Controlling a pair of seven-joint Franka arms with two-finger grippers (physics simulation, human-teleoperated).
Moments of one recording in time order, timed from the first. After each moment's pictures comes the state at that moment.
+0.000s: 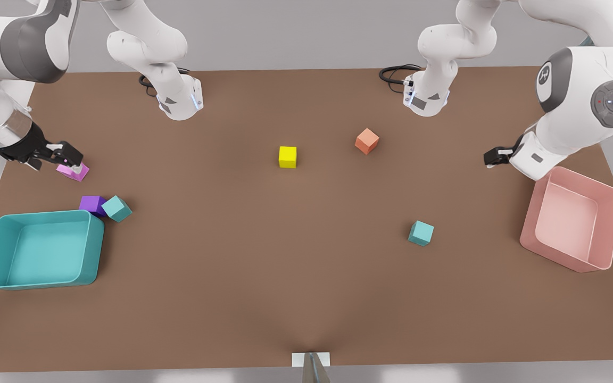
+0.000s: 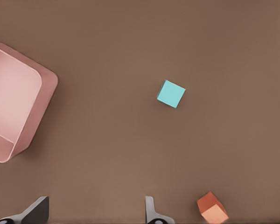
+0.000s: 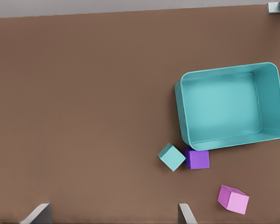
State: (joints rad) left arm 0.00 0.09 -0.10 -1.49 0.07 1.36 -0.11; right arm 0.05 0.04 -0.07 -1.39 -0.05 1.45 0.05
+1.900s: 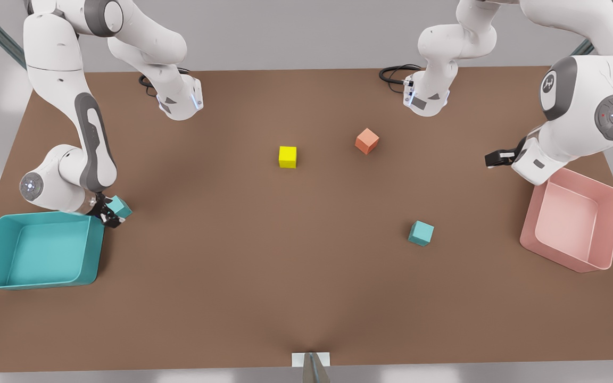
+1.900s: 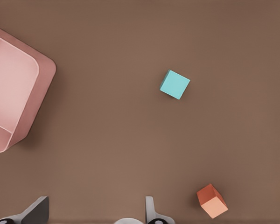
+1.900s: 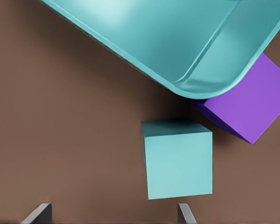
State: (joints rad) left arm 0.03 0.11 -0.10 -1.49 0.06 1.33 -0.11; right arm -0.11 0.29 -0.15 -2.15 0.14 2.26 0.55
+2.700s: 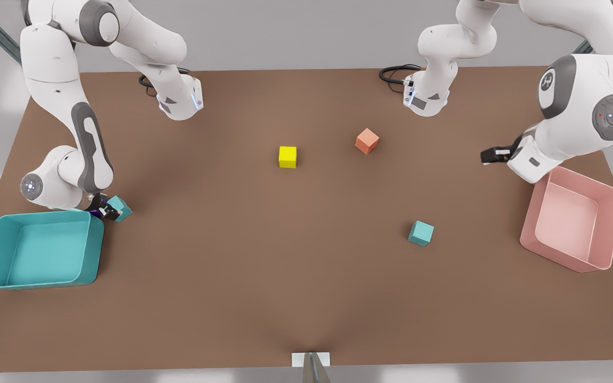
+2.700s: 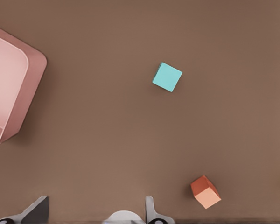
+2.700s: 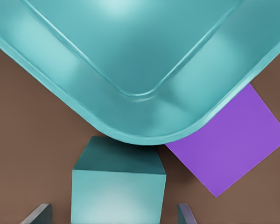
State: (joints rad) left arm 0.02 0.10 -0.10 -1.48 0.03 1.29 -0.11; right arm -0.14 0.35 -0.20 -2.19 0.12 2.31 0.33
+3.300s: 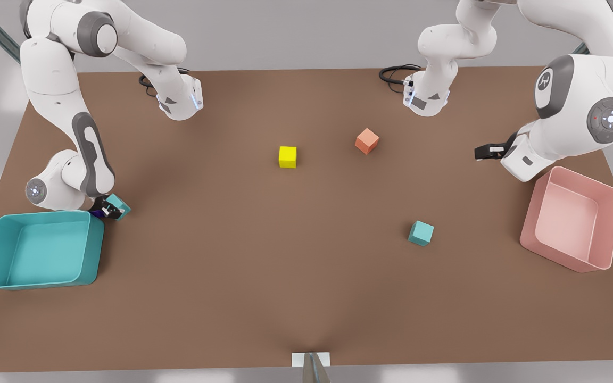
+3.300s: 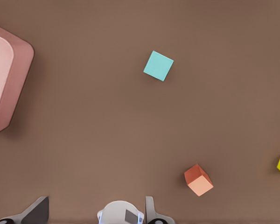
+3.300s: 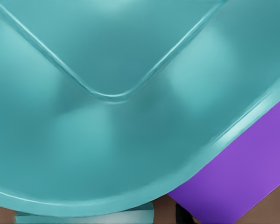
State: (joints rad) left arm 0.01 0.11 -0.10 -1.48 0.00 1.26 -0.11; right arm -0.17 0.42 -0.20 -2.18 0.12 2.33 0.27
